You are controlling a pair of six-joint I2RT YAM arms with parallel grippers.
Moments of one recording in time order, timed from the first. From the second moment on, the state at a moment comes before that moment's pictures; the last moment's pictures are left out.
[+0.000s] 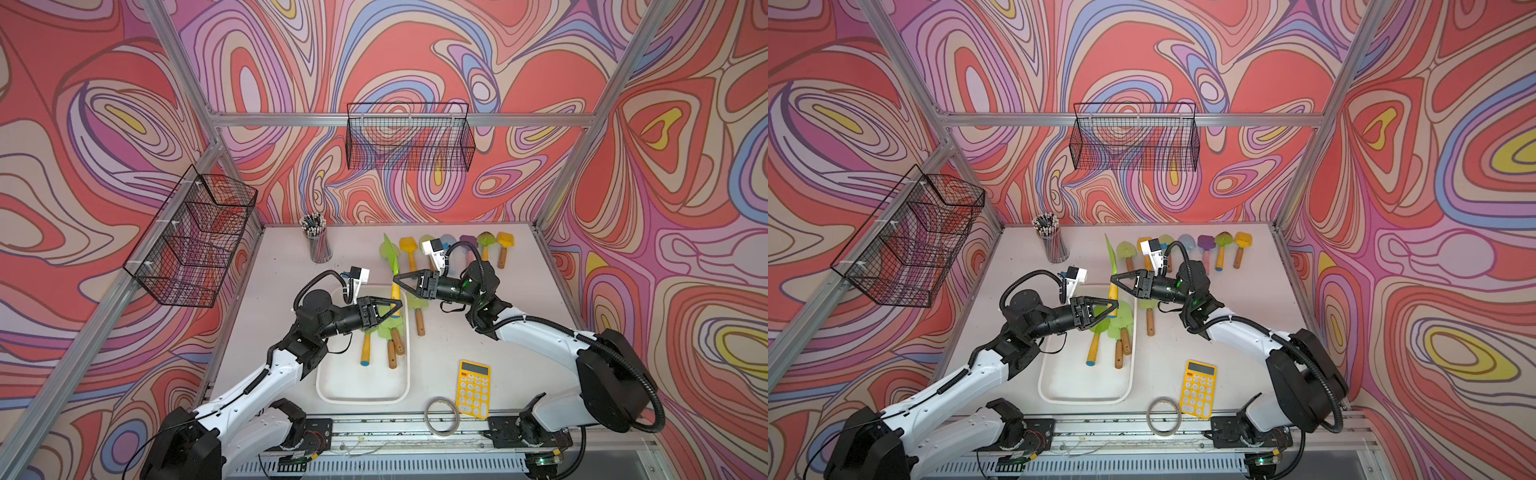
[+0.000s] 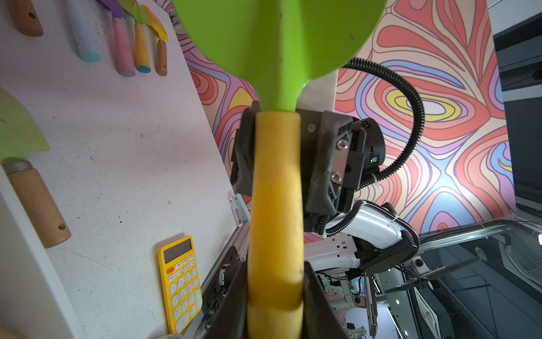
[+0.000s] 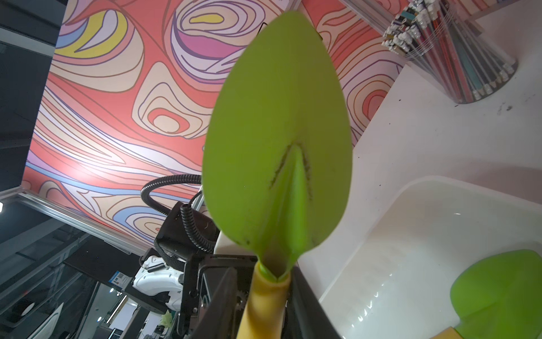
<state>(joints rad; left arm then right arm) -0.53 1.02 0.54 0.47 0.75 -1.21 0.58 1.48 0.84 0.79 -0.78 1.12</state>
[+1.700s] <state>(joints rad) -0.51 0.95 0.75 -0.66 0.20 -0.68 0.46 1.37 1.00 -0.24 -0.40 0.70</state>
